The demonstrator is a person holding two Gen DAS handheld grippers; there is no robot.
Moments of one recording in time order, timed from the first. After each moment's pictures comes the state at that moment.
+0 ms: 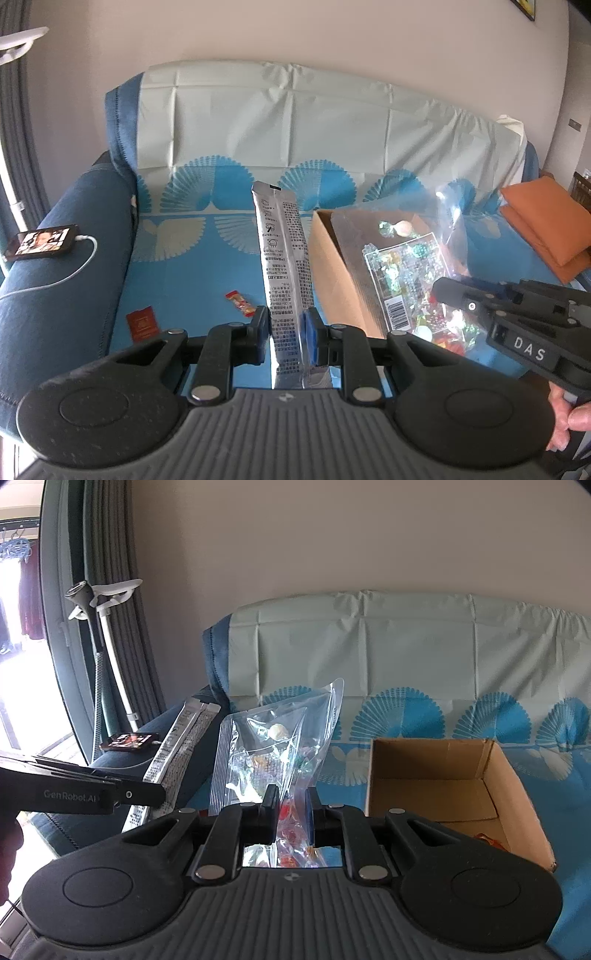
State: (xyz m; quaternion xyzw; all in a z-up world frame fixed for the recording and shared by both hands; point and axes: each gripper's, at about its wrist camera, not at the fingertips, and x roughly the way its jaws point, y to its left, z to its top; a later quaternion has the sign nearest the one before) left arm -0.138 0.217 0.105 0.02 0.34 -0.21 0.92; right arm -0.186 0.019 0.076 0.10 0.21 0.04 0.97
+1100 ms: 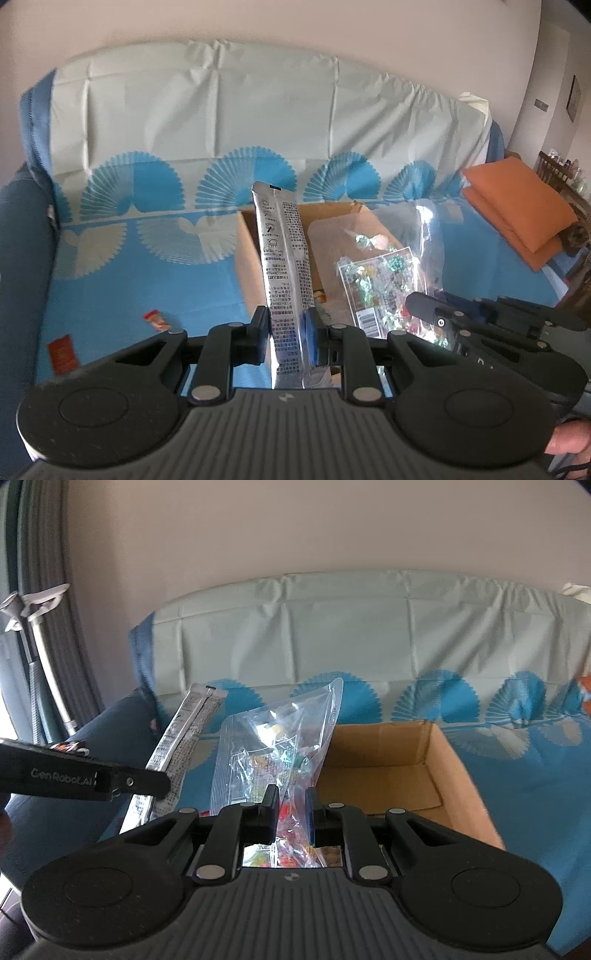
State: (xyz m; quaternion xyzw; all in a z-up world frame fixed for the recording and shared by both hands) left arm -0.076 0.112 0.080 0.02 0.36 -0.29 0.89; right arm -0.155 -0.055 0.046 0.12 0.23 -0.04 0.96
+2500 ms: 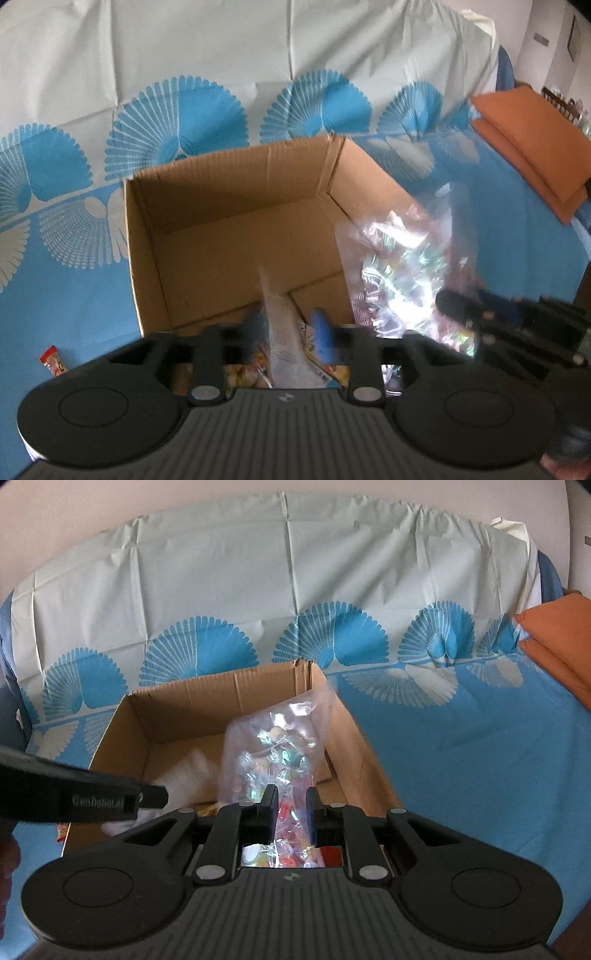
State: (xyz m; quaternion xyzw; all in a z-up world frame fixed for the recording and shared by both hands) left arm 0.040 -0.071 -0.040 0.09 0.42 -0.30 0.85; right arm -0.066 -0.180 -0.060 0.15 0.31 -0.17 0.92
